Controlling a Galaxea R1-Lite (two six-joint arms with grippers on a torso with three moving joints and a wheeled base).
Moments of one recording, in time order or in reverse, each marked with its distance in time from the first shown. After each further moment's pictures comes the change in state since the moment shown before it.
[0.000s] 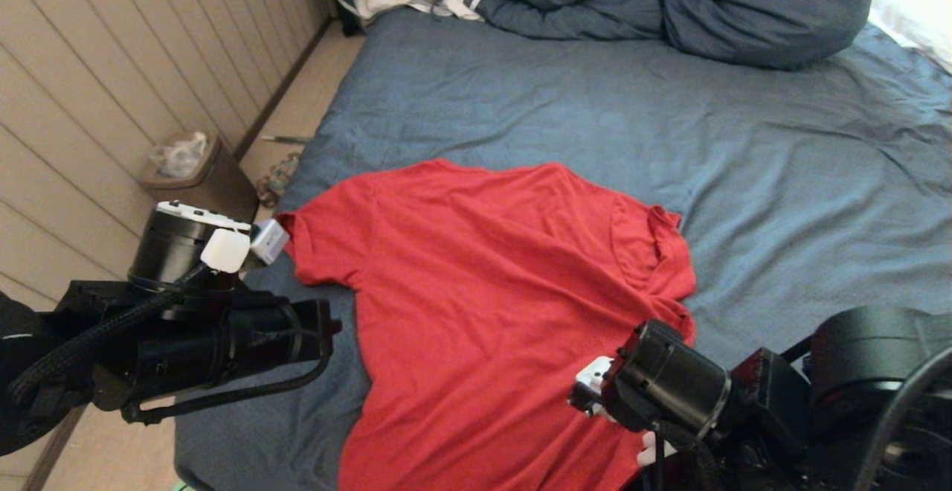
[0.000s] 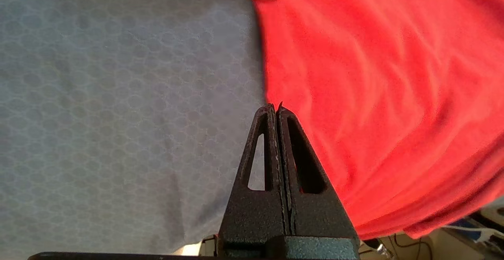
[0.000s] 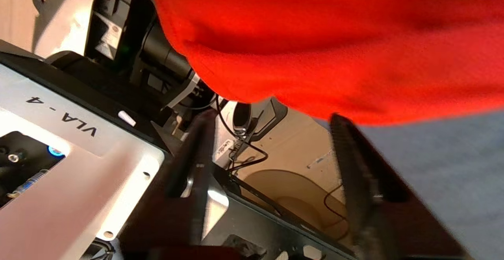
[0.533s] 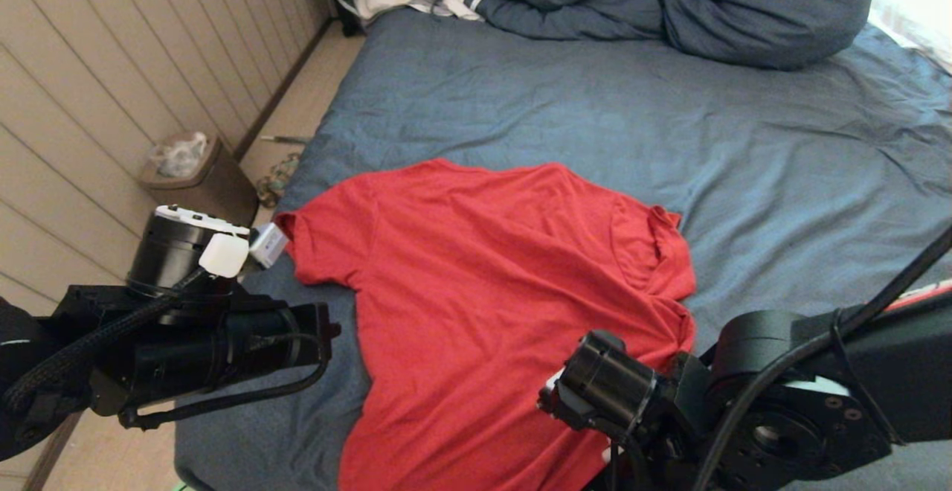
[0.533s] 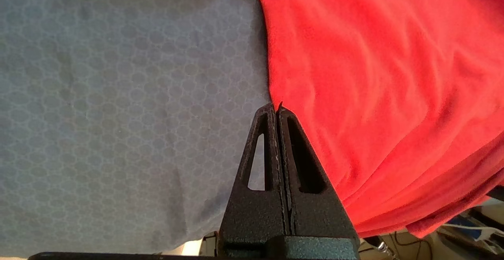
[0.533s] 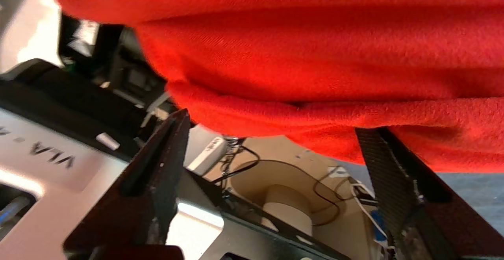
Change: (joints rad) left arm 0.000 -0.005 0.015 -0.009 -0.001 -0.001; right arm 0.000 0.141 -0.061 0.000 -0.054 0.005
